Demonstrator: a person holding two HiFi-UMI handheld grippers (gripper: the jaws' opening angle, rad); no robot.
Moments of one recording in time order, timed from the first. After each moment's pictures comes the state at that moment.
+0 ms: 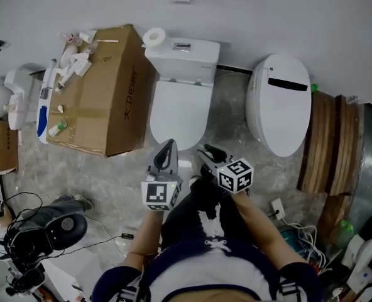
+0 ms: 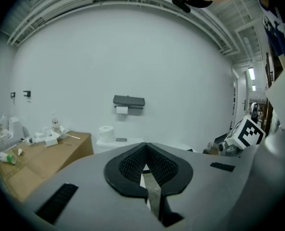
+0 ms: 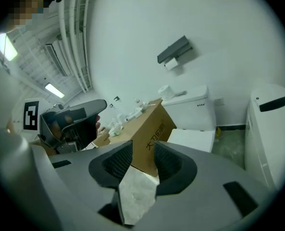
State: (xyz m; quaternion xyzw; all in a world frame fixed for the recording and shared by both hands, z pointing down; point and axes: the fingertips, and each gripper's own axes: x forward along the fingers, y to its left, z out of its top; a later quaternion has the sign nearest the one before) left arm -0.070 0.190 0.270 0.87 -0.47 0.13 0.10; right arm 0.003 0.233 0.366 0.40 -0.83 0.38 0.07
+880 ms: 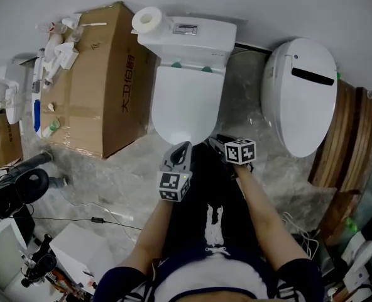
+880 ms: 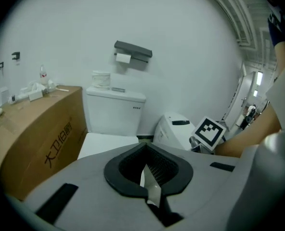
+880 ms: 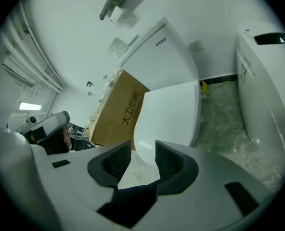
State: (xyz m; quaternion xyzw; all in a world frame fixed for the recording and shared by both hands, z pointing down) left arm -0.055 0.156 0.484 0.85 -0.40 0.25 0.25; right arm 0.025 0.174 0.612 0.37 -0.72 0.56 0.16
